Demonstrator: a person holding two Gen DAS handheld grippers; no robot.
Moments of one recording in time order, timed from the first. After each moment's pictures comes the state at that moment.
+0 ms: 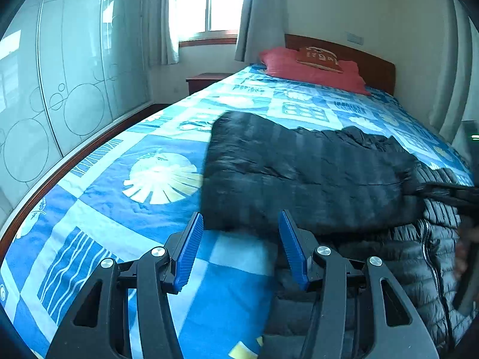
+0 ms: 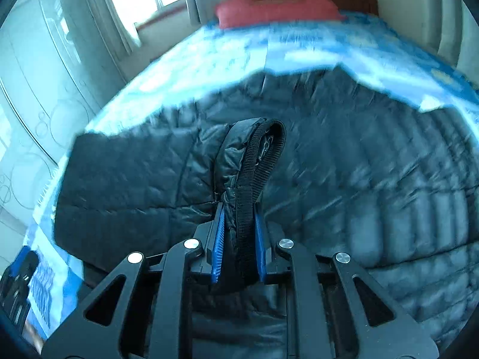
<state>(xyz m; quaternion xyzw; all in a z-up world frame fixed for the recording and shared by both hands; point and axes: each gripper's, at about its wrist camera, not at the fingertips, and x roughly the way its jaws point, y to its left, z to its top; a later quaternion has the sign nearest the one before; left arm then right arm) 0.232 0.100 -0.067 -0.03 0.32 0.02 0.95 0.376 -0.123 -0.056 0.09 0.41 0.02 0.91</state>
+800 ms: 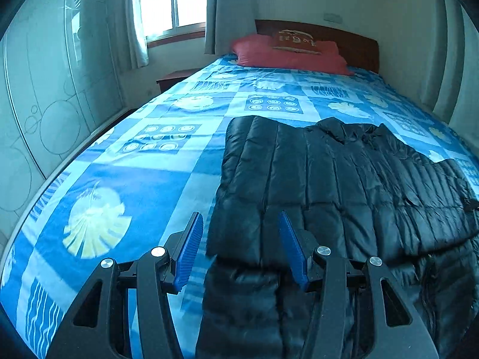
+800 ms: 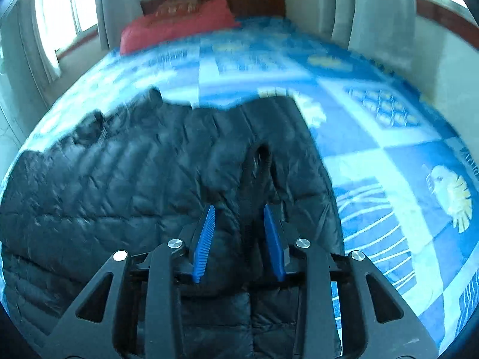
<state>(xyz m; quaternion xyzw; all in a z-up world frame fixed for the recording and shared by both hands) 0.332 0.017 -0.076 0.03 0.35 -0.02 0.94 0.337 -0.323 -0.074 0.09 0.39 -0.14 0.90</state>
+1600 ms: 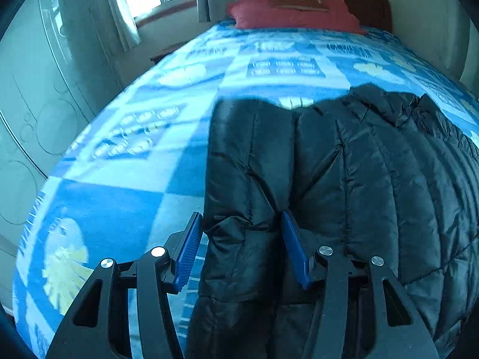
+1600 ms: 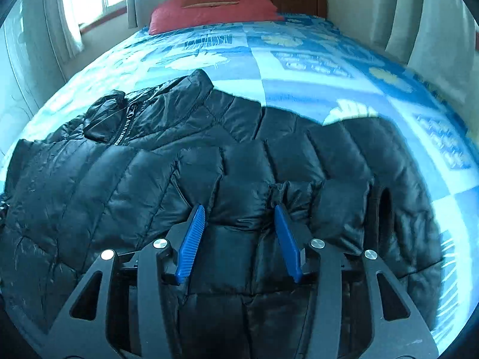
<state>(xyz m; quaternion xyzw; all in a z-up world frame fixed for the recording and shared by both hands) 0.434 0.004 -0.110 0.08 0.42 0.01 0.90 0.436 -0.273 -0.100 0.05 0.43 -0.10 0.90</state>
